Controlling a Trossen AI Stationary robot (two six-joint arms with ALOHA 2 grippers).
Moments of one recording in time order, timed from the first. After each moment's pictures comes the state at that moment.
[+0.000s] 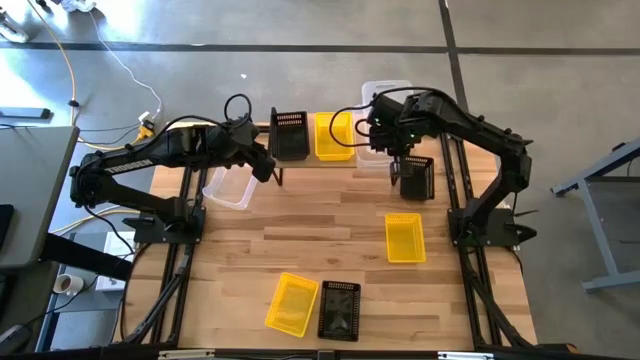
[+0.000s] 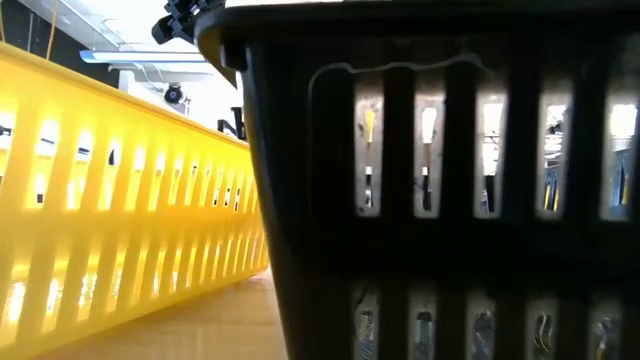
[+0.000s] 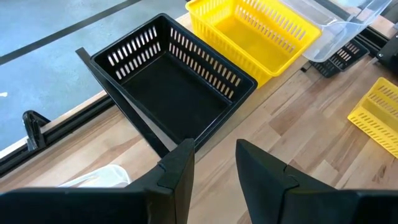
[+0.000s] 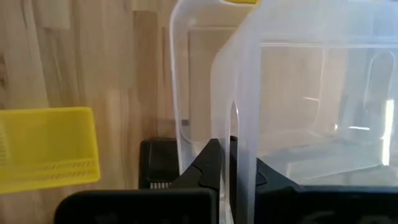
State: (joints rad) left arm 0.35 1.17 1.28 -0.93 -0.38 -0.49; right arm -0.36 1.65 1.88 -1.57 0.17 -0.42
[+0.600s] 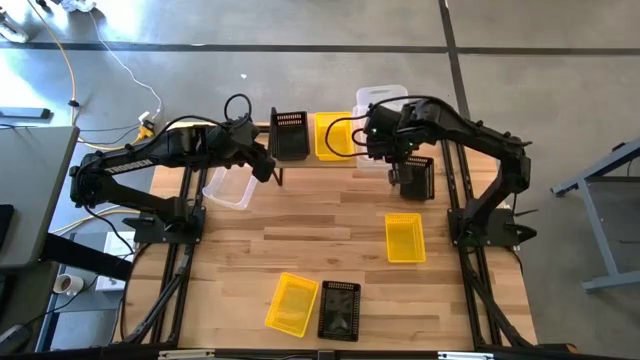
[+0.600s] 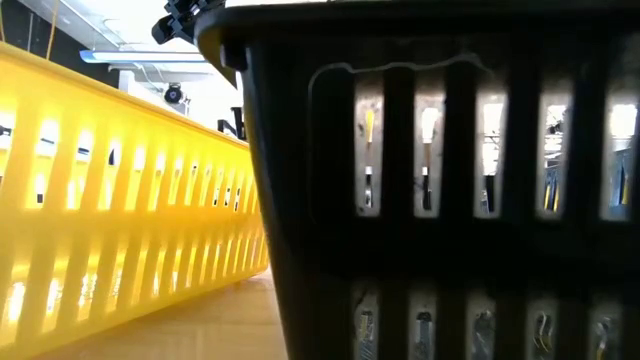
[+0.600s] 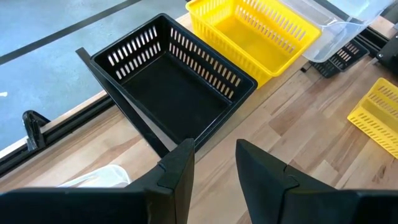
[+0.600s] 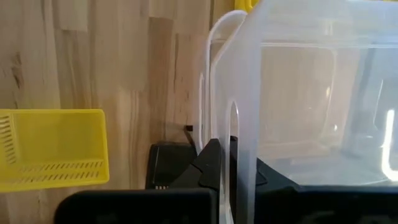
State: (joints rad) left arm 0.35 1.17 1.28 -0.93 -0.38 -0.50; right arm -0.29 1.65 1.88 -1.57 0.18 -0.40
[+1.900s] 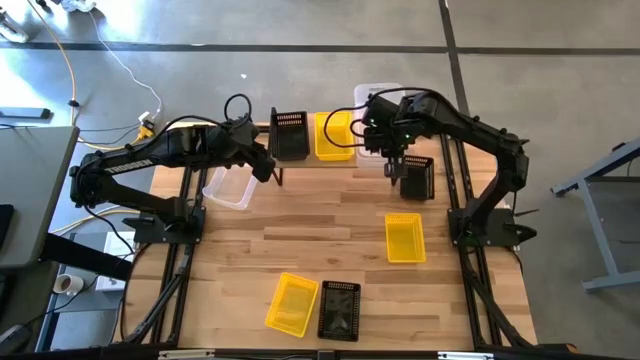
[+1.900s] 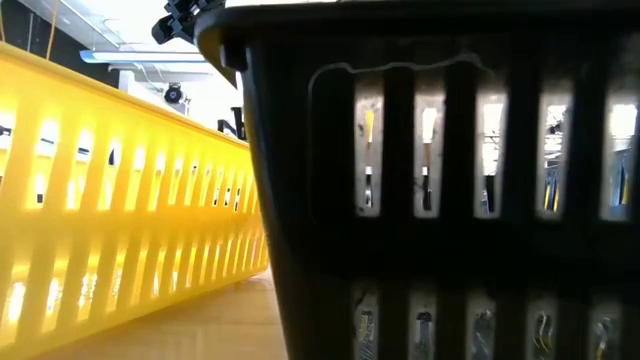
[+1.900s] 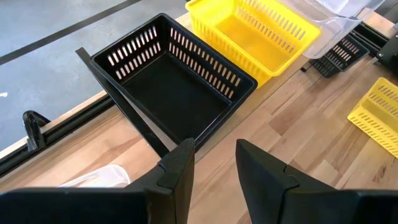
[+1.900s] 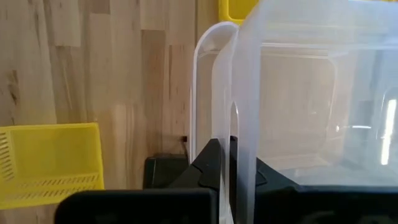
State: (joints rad) left arm 0.35 1.17 1.28 -0.93 -0.38 -0.49; right arm -0.36 1.67 1.88 -1.52 0.12 -0.43
